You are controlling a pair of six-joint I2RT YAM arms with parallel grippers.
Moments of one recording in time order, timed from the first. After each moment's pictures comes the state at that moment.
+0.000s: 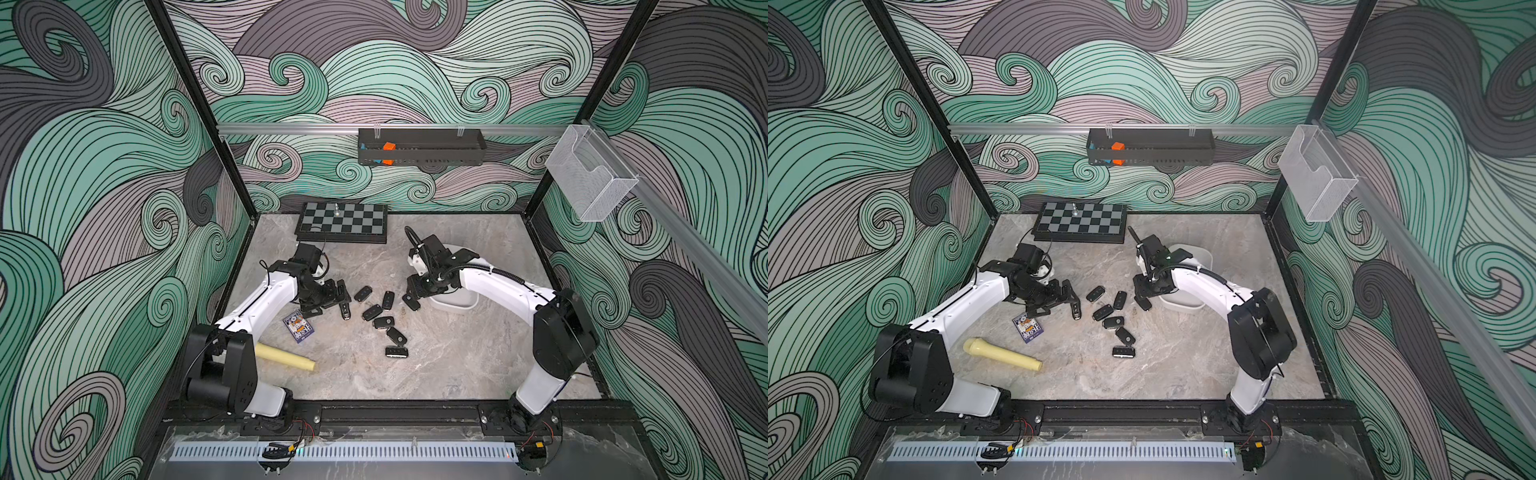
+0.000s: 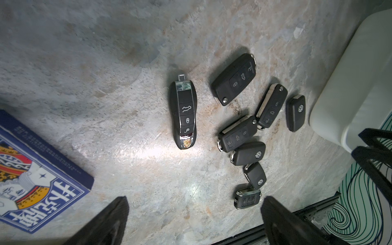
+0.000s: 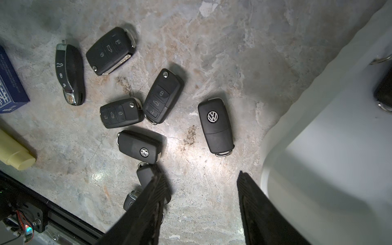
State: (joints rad) left arm -0.21 1.45 1.02 -0.88 0.34 -0.46; right arm 0.60 1.74 1.33 -0.78 -0.10 0.29
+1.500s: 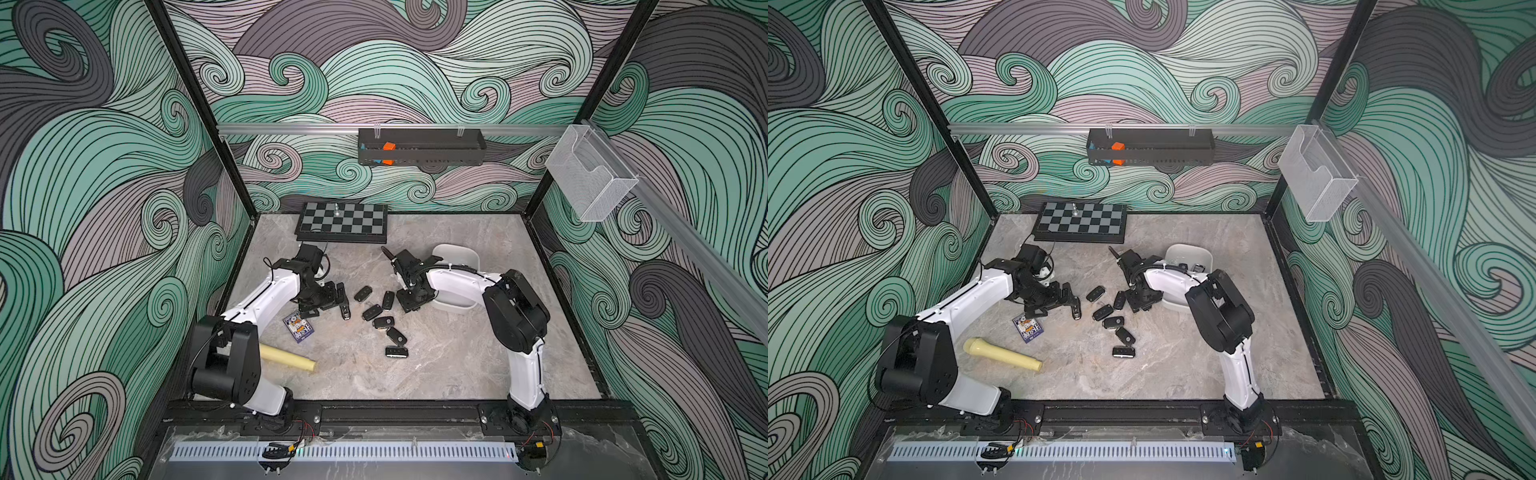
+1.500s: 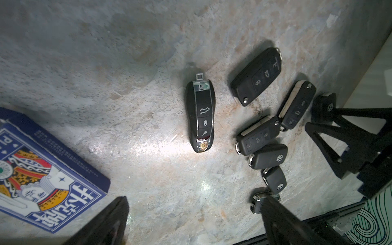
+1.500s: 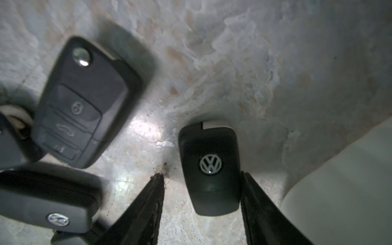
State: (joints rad) left arm -0.21 1.50 1.03 -0.91 0.29 -0.41; right arm 0.68 2.04 1.43 -0.82 0.06 0.22
